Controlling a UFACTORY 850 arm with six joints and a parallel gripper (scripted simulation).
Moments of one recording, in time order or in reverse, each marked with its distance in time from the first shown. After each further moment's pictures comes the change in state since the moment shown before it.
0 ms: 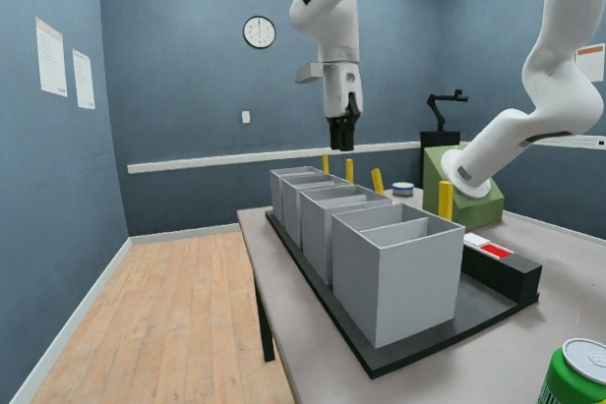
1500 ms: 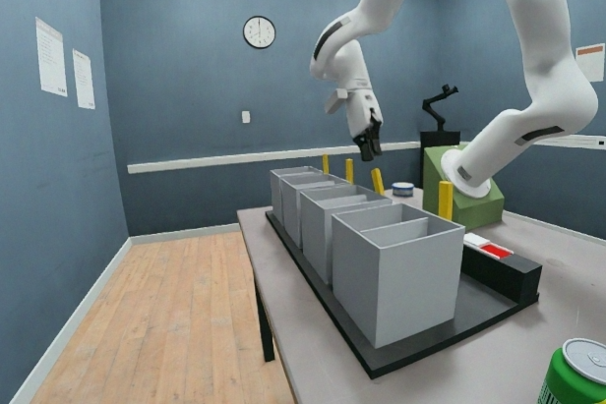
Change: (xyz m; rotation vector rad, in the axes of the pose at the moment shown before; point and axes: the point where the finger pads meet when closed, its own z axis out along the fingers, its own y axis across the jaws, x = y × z) arm -0.113 0.069 0.035 0.402 0.001 0.000
